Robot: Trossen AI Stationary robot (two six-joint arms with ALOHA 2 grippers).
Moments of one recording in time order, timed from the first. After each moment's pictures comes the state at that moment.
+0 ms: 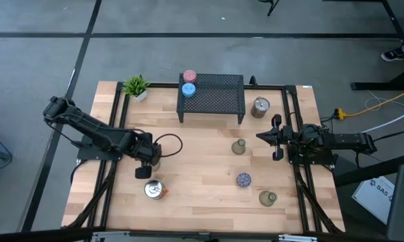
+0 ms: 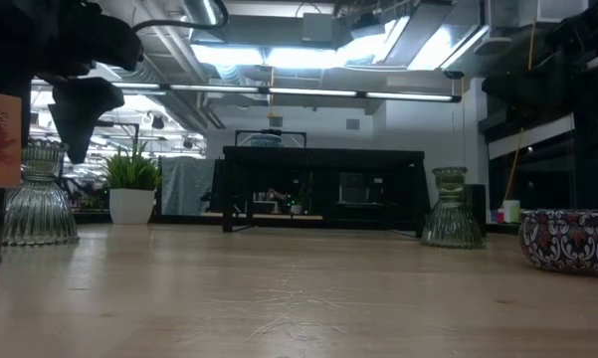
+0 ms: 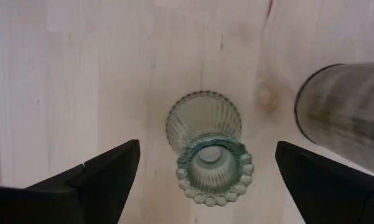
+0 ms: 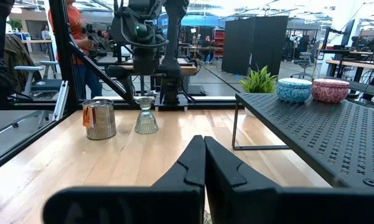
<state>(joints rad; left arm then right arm) -0.34 1.23 0.82 -0.95 -0.08 -0.46 0.05 0.00 0.01 0.03 0.09 -0.01</state>
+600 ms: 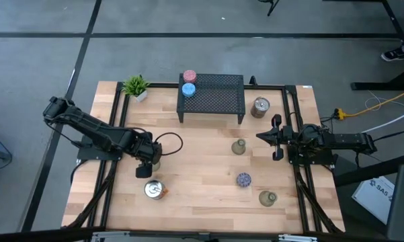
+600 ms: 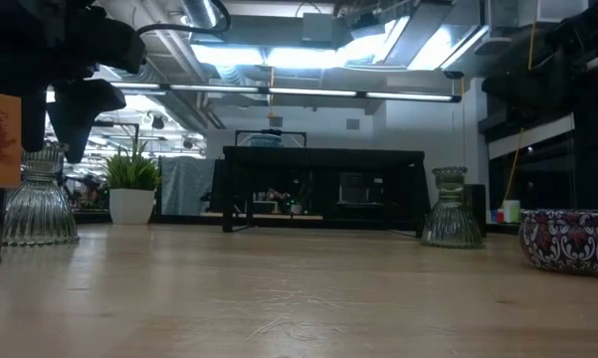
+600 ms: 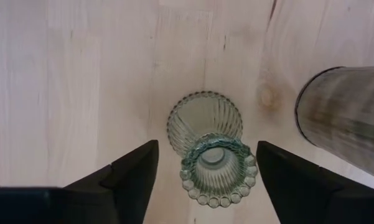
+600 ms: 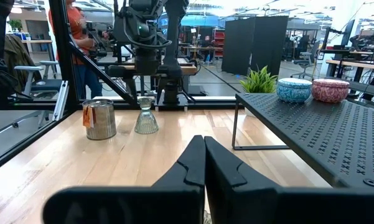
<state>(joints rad) -0.32 1.23 0.82 -0.95 -0.07 -0.46 0.05 0.00 0.01 0.03 0.09 -0.01</state>
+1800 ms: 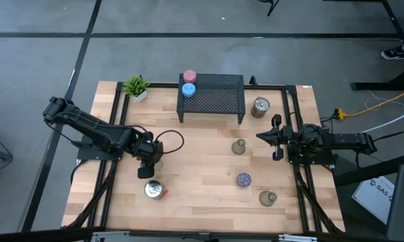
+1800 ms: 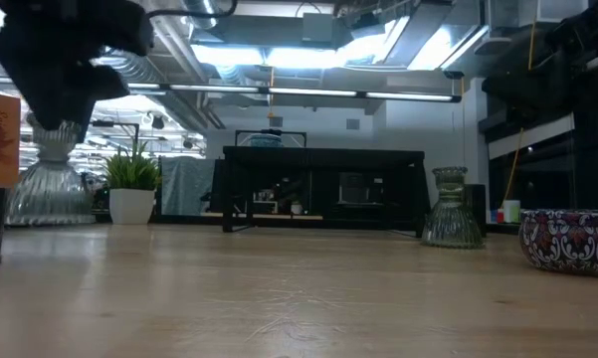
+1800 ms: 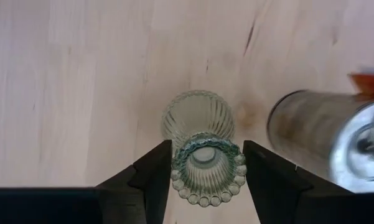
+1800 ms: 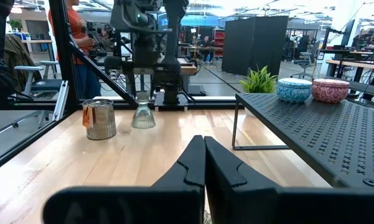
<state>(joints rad) -0.31 1.23 0.90 -0.97 -0.05 -0.51 0.05 0.00 0.01 0.03 0.09 -0.01</state>
